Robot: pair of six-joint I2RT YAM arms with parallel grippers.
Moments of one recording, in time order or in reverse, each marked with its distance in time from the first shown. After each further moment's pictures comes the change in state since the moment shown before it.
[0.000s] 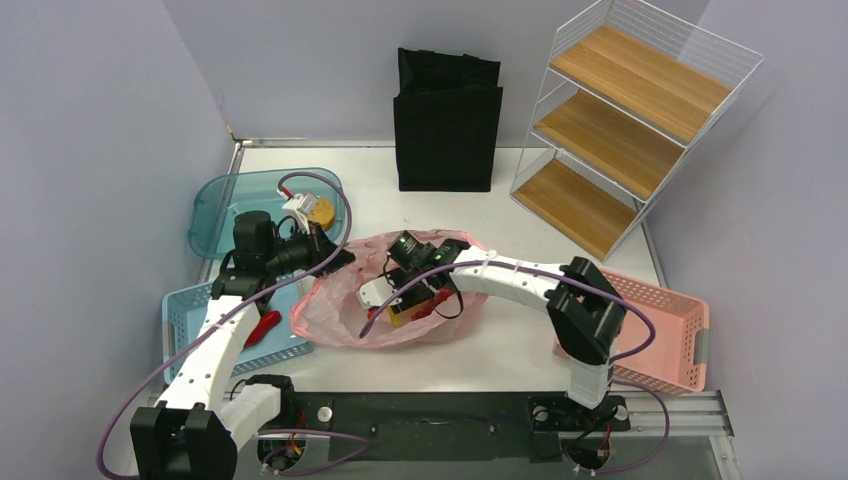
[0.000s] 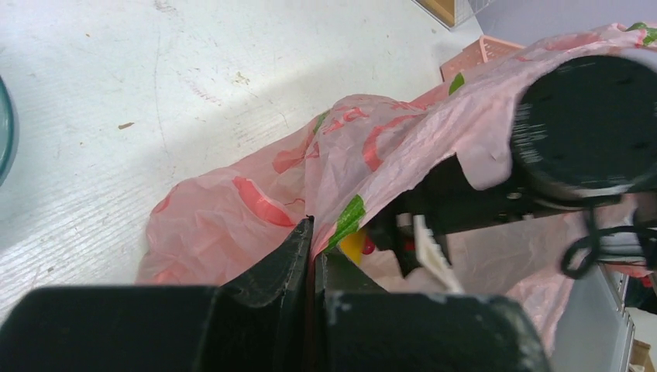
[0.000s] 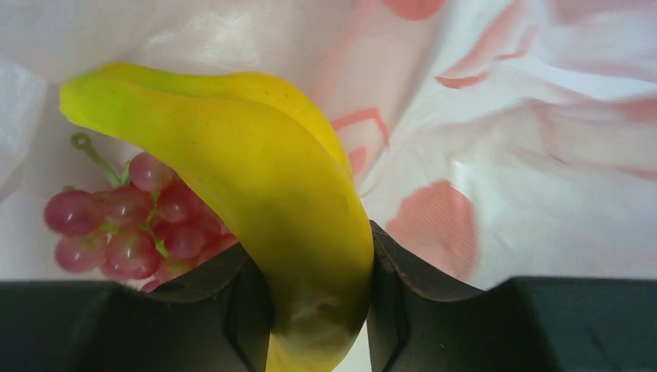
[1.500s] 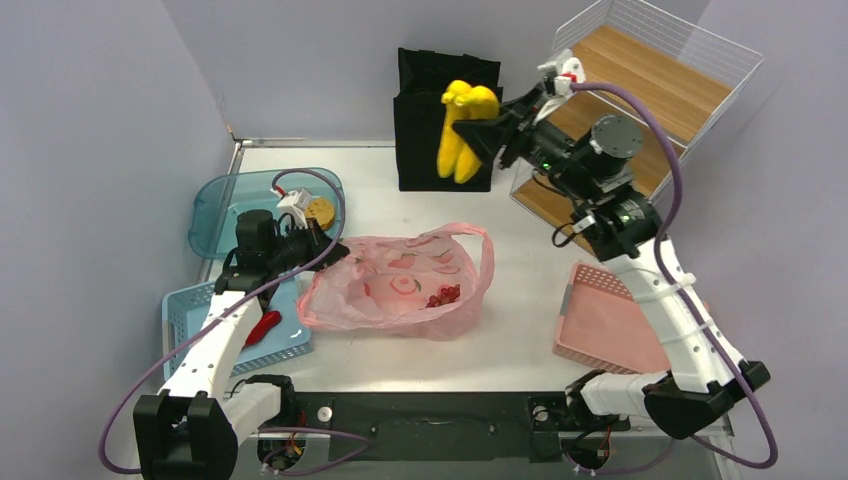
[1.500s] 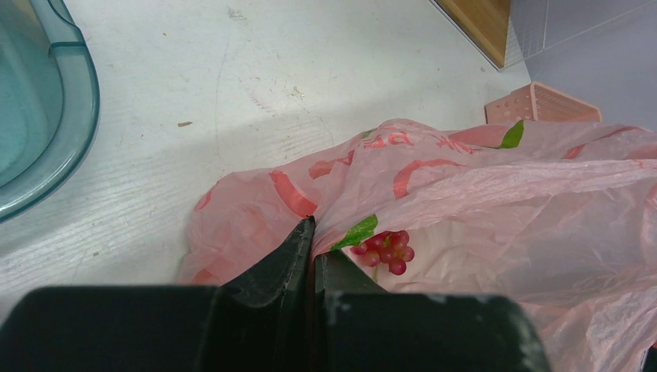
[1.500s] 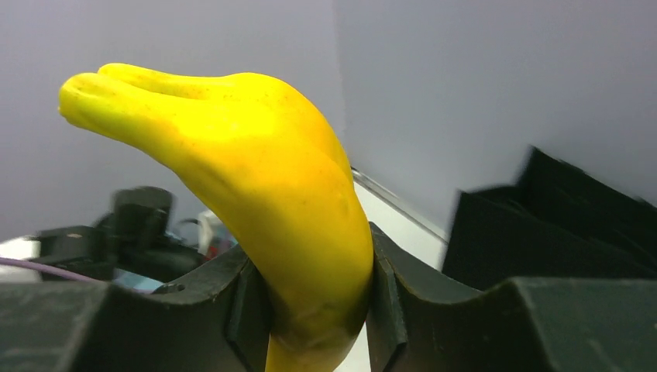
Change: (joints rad) left arm 0.005 0.041 -0.017 0.063 -0.150 -0.069; right arm -0.399 -0.557 0.288 0.556 -0.303 1.369
